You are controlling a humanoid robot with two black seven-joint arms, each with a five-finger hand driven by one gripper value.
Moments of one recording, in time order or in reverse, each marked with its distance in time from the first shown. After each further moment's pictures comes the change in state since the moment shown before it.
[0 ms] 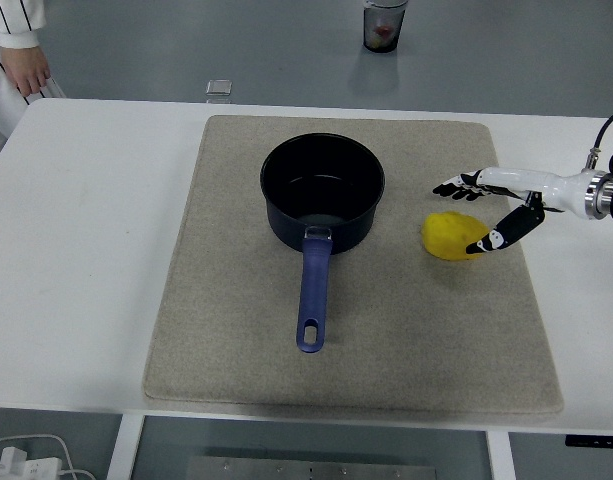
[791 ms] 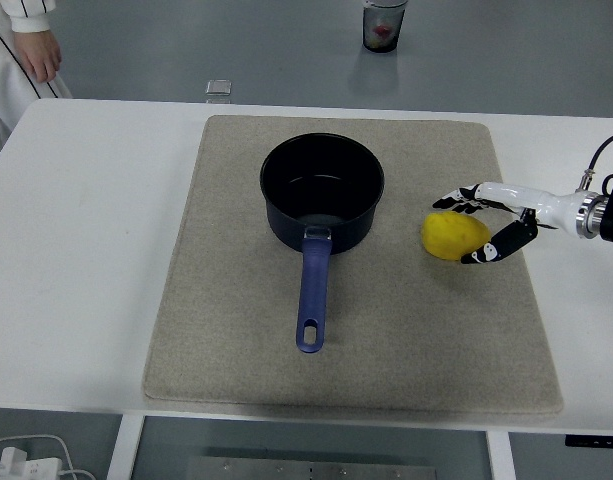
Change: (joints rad) left arm 0.000 0.000 0.000 0.000 0.000 0.000 0.000; right arm -0.060 0.021 -0.002 -0.014 0.000 -0.088 0.003
